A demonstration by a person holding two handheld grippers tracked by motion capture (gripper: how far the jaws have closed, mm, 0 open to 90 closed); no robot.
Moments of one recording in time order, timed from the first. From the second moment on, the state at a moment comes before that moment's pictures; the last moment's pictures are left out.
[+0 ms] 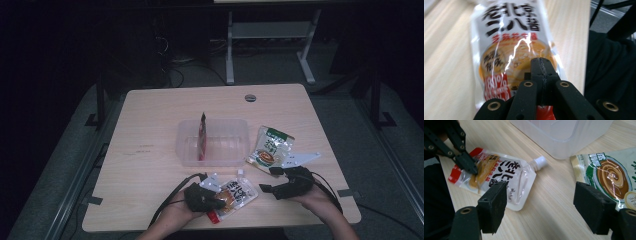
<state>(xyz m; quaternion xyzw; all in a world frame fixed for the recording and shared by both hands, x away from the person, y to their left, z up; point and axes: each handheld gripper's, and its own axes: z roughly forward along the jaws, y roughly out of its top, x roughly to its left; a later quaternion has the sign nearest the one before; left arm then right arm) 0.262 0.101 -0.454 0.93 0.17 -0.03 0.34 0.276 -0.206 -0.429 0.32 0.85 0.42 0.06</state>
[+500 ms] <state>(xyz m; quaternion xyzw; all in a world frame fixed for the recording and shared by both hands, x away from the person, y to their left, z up) 0.270 0.114 -0.451 0.93 0.18 0.00 0.33 0.274 -0.200 -0.427 0.33 0.85 0.41 0.02</state>
